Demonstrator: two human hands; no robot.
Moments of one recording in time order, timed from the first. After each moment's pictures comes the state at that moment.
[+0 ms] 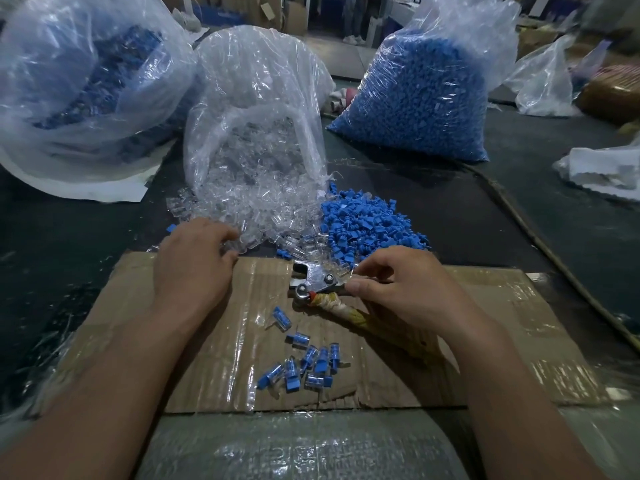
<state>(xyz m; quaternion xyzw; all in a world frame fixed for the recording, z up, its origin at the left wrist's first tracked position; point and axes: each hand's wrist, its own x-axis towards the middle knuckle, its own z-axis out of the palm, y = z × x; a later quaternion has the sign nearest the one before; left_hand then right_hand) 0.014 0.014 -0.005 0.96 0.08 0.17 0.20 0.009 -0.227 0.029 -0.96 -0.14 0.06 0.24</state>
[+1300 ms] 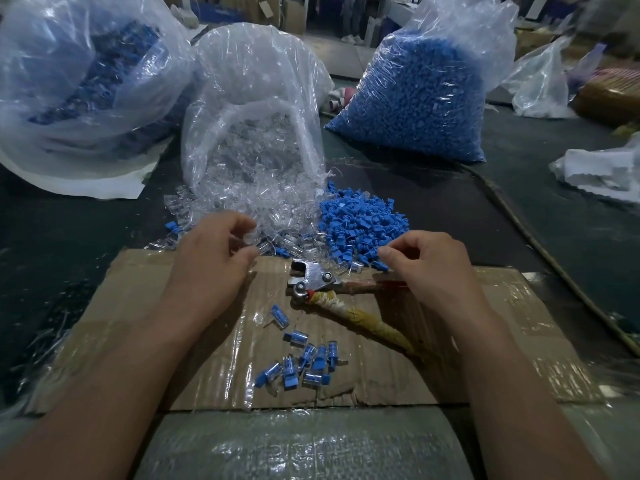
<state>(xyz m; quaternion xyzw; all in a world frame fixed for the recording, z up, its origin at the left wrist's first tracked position) 0.000 0.000 0.005 0.91 0.02 0.18 0.38 0.019 -0.239 0.025 -0.95 -0.04 -0.07 0.30</state>
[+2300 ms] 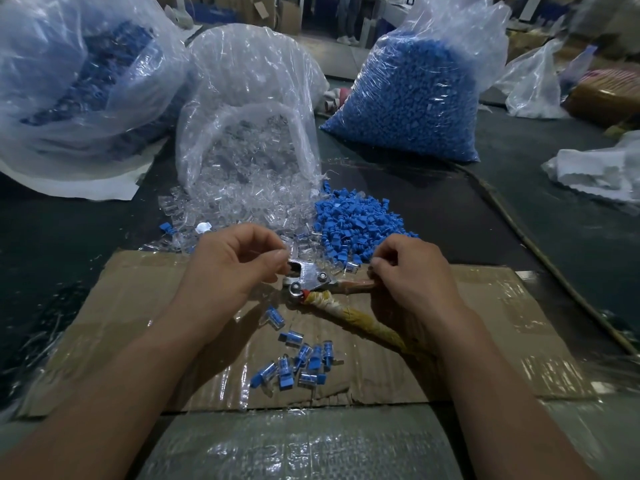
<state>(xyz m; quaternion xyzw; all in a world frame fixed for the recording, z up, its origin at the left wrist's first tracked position) -0.018 -0.019 0.018 0.76 -0.02 0.05 0.65 0.027 -0.233 0.011 -0.98 -0.04 -0.05 0.21</state>
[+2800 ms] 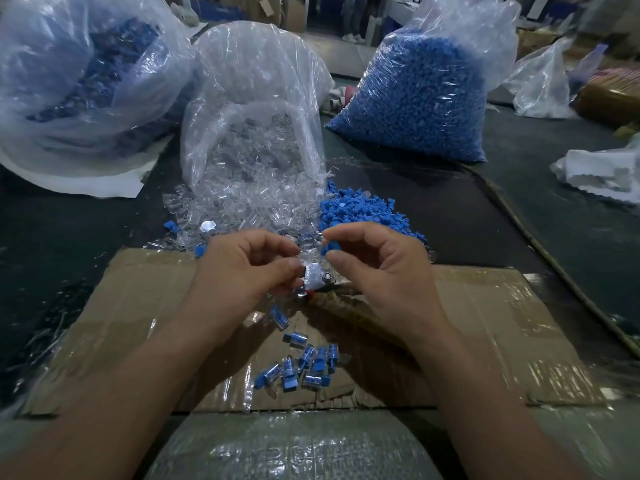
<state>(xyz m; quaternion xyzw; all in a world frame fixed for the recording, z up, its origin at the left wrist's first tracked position) -0.018 -0.025 0.017 0.73 -0.01 0.03 0.69 -0.007 -0.193 0.032 -0.81 -0.20 -0.07 0.55</state>
